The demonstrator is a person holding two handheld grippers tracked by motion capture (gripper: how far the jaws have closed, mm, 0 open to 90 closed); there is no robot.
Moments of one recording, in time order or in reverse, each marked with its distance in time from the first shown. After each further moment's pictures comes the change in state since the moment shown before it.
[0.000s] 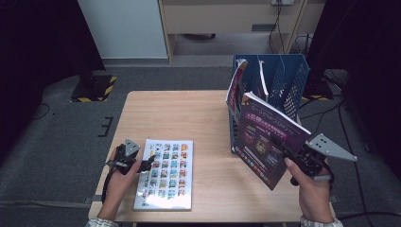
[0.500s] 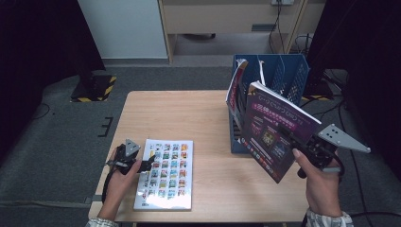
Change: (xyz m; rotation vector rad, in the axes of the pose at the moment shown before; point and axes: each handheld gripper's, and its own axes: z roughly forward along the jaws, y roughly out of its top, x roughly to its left) left arm 0.000 -0.001 0.001 0.001 -0.005 -0.004; right arm -0.009 0.028 -0.004 -0.019 -0.035 -0.005
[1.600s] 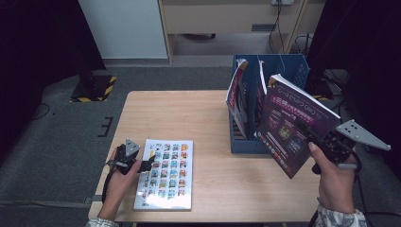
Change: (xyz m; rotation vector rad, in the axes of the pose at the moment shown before) left arm 0.000 0.000 0.000 0.003 0.000 0.002; right arm -0.029 0.011 -0.016 -0.005 -0.121 -0.002
